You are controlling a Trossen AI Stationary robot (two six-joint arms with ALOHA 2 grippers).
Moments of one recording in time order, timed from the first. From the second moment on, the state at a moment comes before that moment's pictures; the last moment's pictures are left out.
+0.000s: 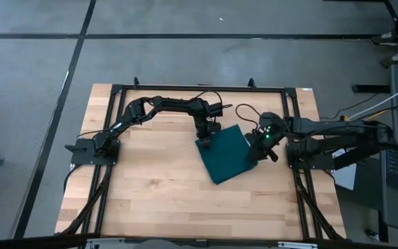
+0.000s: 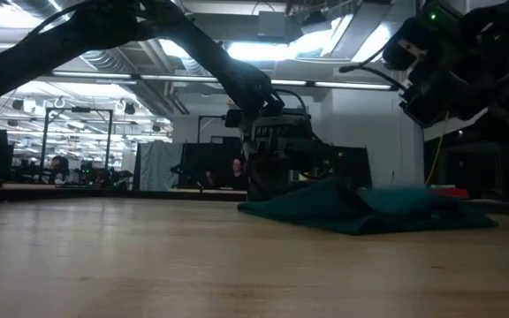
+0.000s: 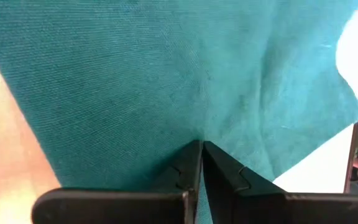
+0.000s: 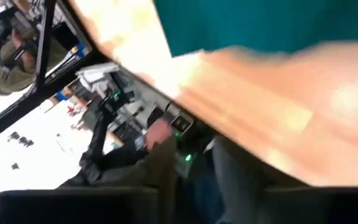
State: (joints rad) left arm 0.36 2.46 1.82 -0.89 0.65 0.14; right arm -0.20 0.98 0.46 -0.25 -0.76 1.61
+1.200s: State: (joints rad) left arm 0.40 2.17 1.82 -0.81 0.31 -0.25; right arm -0.53 1.04 0.51 -0.32 -0.39 0.87
